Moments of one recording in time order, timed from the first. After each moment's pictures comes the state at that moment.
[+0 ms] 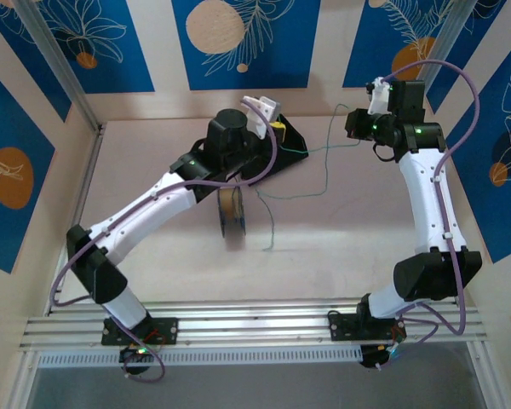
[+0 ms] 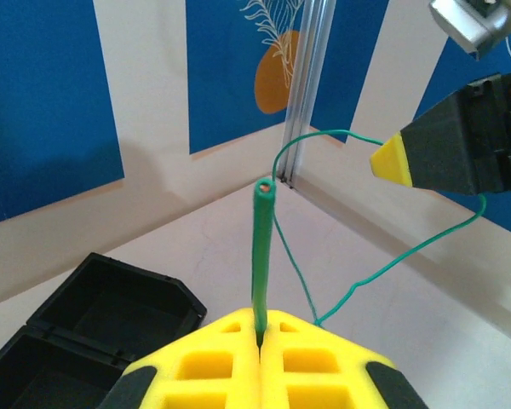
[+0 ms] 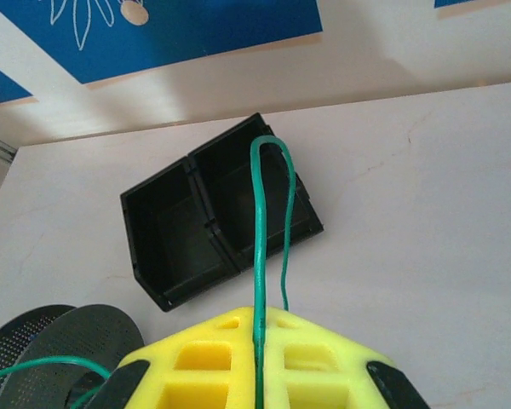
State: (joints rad) left arm -0.80 1.65 1.68 -0.22 -0.02 -0.12; right arm 0.01 1.51 1.73 -0.86 -0.31 0.20
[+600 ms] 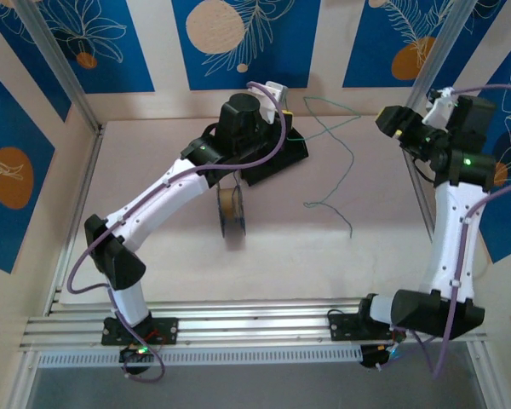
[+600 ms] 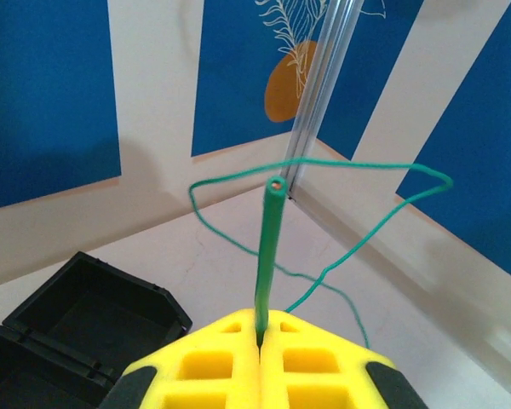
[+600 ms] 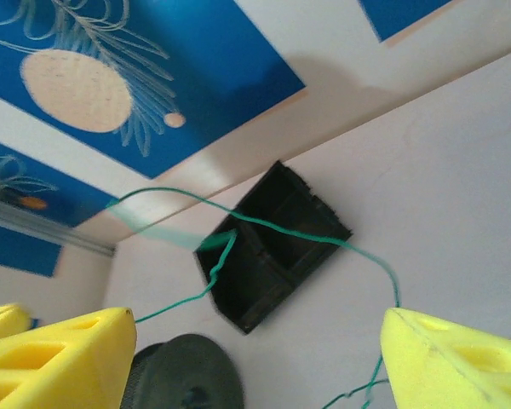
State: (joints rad) left arm -0.80 1.78 1.91 -0.34 -0.05 -0.23; right arm -0.30 1.26 1.62 -0.87 -0.63 0.46
